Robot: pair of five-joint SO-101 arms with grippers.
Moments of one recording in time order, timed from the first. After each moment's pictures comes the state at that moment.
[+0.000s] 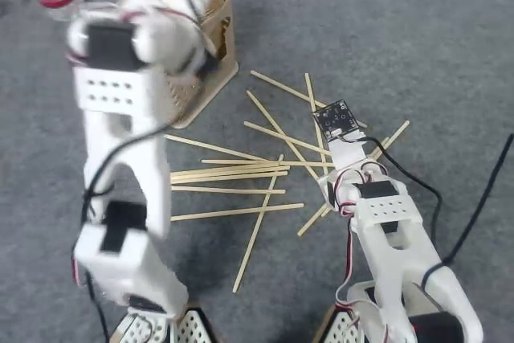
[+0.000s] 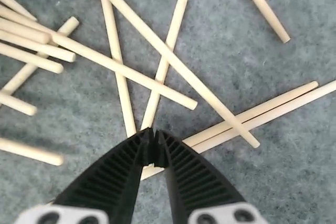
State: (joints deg) left arm 2.6 12.4 -48.5 98.8 -26.9; right arm -11.9 -28.6 64.7 33.8 15.9
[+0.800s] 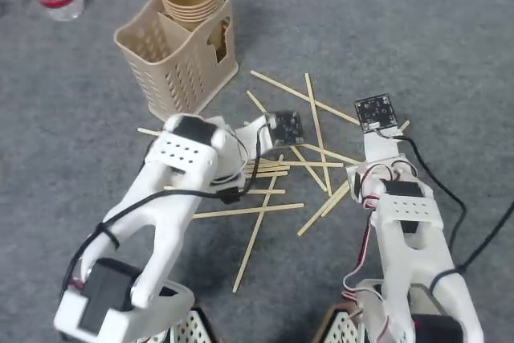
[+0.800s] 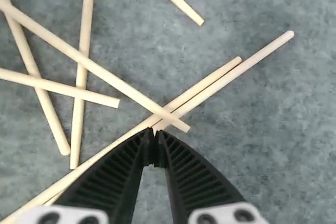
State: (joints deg) left arm 14.2 -10.2 33.2 66.2 -49.7; right arm -0.6 -28.9 64.7 30.8 15.9
